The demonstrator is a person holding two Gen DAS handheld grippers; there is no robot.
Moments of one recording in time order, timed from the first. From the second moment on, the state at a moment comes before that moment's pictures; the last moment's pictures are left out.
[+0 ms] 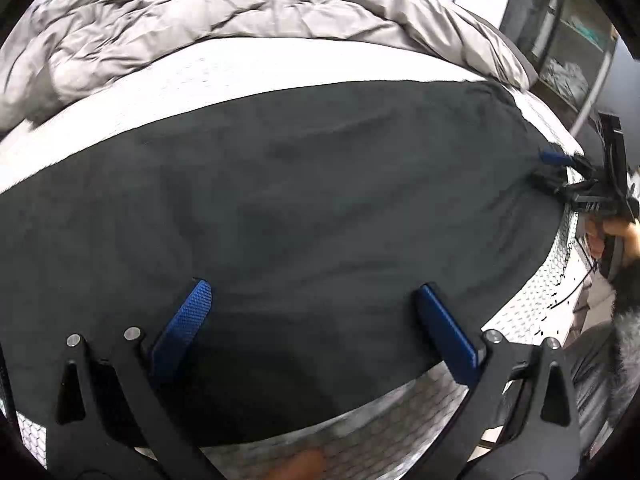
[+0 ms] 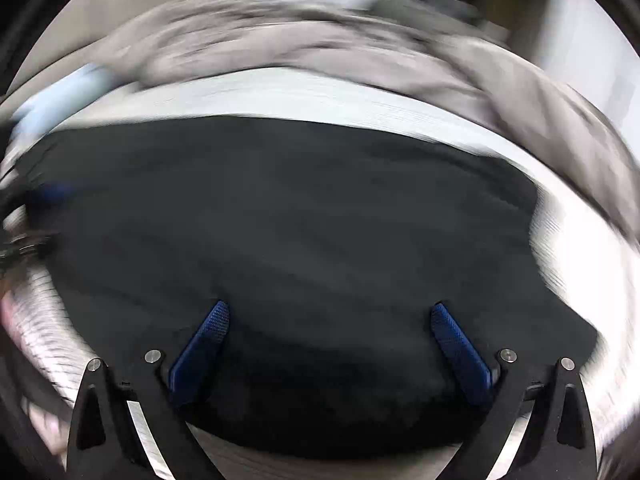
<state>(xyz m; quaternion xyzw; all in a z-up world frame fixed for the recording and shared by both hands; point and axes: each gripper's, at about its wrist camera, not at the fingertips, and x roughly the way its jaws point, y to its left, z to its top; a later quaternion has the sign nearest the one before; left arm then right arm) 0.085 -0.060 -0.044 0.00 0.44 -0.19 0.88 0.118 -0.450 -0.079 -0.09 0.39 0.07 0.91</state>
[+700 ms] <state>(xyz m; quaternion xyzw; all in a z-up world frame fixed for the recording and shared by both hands) 0.148 -0.114 -0.034 0.05 0.48 -0.16 0.86 0.166 -0.395 -0.085 -0.13 0.40 0.09 0.90</state>
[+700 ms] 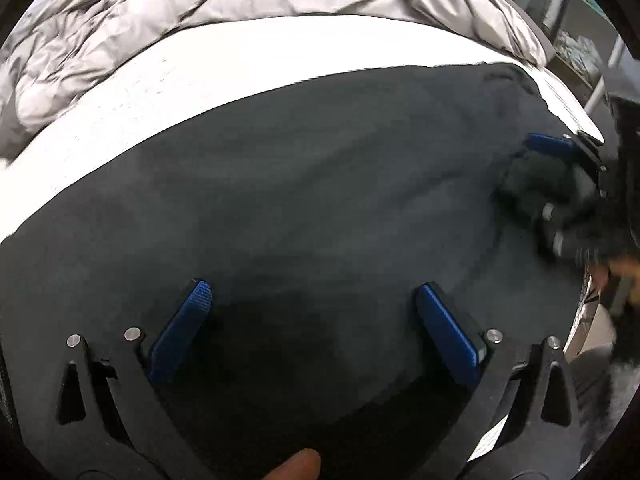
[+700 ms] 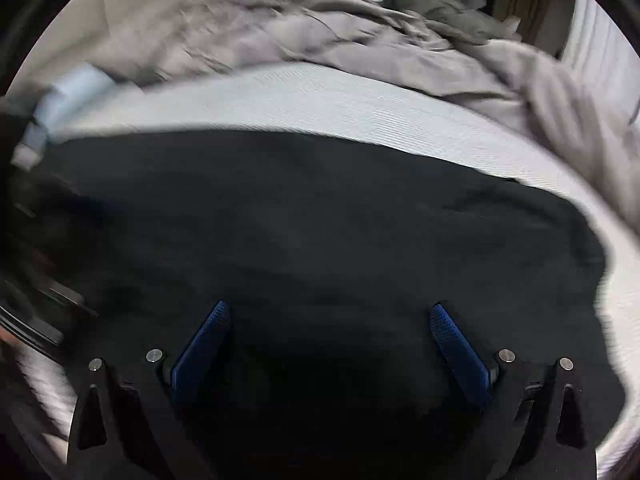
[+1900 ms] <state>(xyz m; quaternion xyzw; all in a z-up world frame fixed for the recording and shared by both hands) 0.198 -0.091 -0.009 -0.01 0.45 -0.10 0.89 0.270 -0.455 -0.037 -0.08 0.38 -0.03 0.92</state>
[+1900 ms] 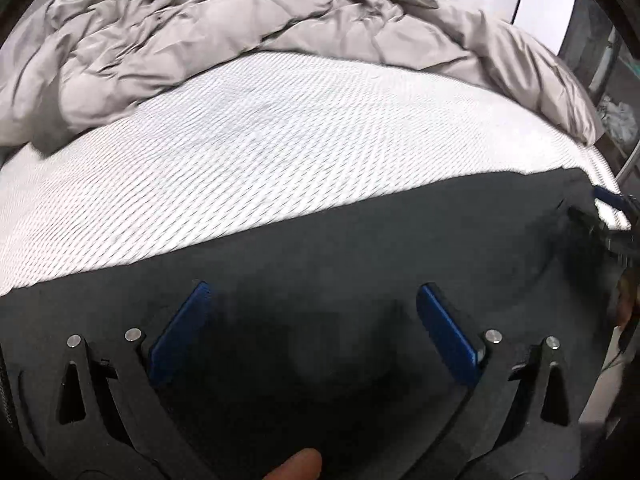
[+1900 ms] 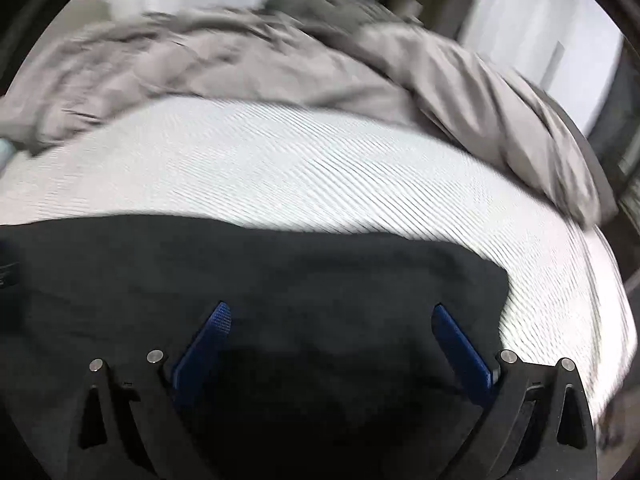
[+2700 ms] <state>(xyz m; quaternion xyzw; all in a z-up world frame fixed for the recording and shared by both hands) 0.155 -0.105 0.007 -0.02 0.43 -0.18 0.89 0.243 -0.494 -0.025 -0.04 0.39 -0.05 0.92</state>
